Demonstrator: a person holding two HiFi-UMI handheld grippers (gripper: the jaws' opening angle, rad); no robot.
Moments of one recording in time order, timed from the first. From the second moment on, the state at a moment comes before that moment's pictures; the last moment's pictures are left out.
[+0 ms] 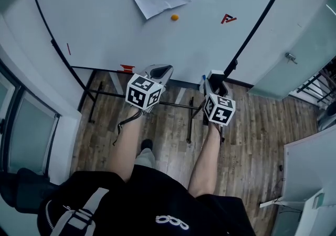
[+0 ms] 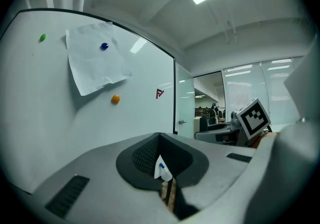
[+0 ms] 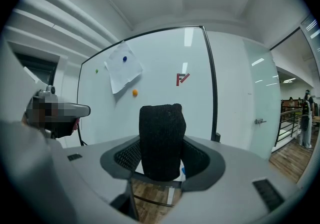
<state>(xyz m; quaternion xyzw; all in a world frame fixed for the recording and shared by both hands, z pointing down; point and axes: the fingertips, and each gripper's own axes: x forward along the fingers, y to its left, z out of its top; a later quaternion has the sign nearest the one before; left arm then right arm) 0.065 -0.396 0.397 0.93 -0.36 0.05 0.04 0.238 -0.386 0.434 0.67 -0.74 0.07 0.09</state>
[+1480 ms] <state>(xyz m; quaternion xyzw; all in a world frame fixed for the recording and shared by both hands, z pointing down) 0.105 -0.582 0.390 0.96 -0.29 0.04 0.04 0.245 -0.606 0.417 0.72 -0.69 0.05 0.09</state>
